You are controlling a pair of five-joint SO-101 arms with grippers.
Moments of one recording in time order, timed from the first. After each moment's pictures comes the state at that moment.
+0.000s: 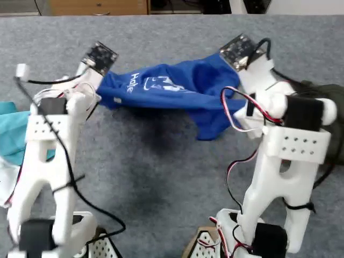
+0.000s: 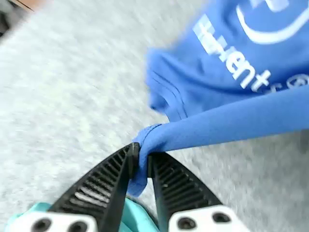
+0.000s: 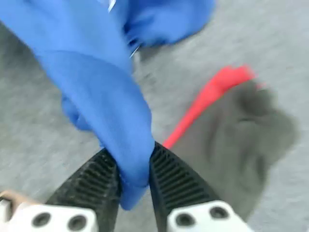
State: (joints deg) left arm -5.8 -26.2 25.9 53.1 -43.0; right arm 6.4 -23.9 -9.9 101.3 35.0
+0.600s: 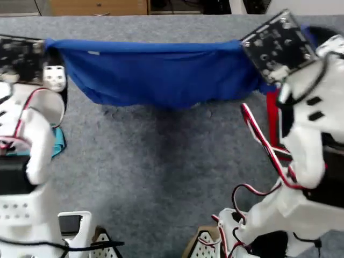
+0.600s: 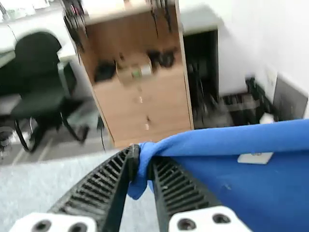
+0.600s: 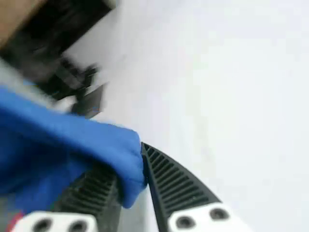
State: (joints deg) left arm -8.0 -50.5 9.2 53.1 -21.8; right arm 12.0 -24.3 -43.3 80.5 46.2
